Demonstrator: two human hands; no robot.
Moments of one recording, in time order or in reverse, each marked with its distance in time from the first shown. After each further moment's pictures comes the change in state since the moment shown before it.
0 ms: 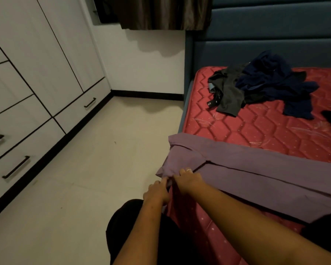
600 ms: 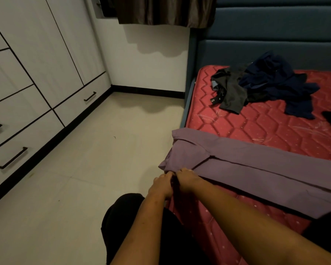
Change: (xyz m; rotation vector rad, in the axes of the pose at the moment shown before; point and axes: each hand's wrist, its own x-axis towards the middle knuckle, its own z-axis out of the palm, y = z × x) left_hand -0.001 -0.007 0.002 -0.048 0.035 0.154; right_hand 0.005 -0.020 0.015 0.210 0.037 -0.070
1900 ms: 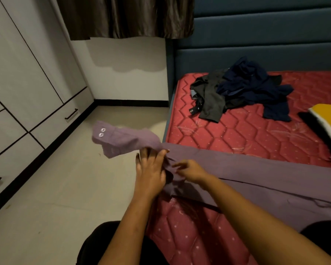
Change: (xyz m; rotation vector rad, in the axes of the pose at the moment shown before) left_hand 0.022 0.071 -0.056 0.152 0.850 0.426; right_hand -0.002 0.100 -0.060 1.028 0.215 0.057
